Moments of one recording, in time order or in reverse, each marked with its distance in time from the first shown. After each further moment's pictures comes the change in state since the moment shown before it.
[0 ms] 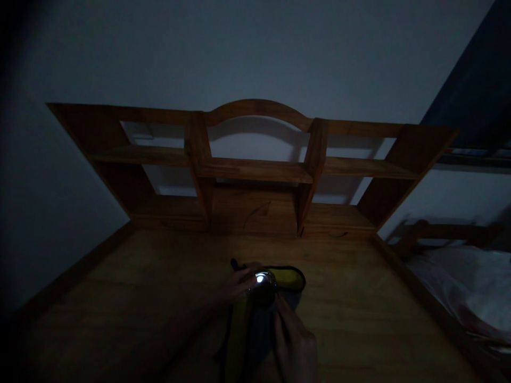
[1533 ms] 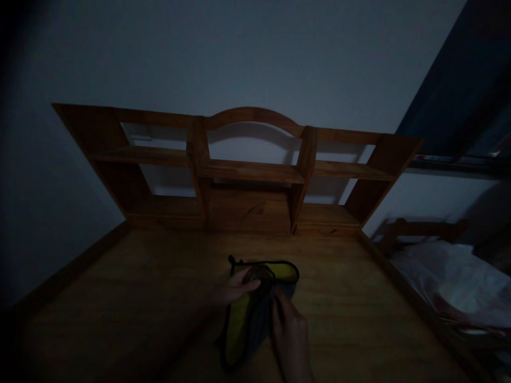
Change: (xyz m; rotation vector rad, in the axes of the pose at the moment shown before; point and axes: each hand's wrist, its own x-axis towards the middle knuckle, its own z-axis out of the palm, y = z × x) left_hand -0.012 -0.001 0.015 -0.027 -0.092 0.051; right_hand 0.000 -0.005 0.002 0.017 0.081 0.015
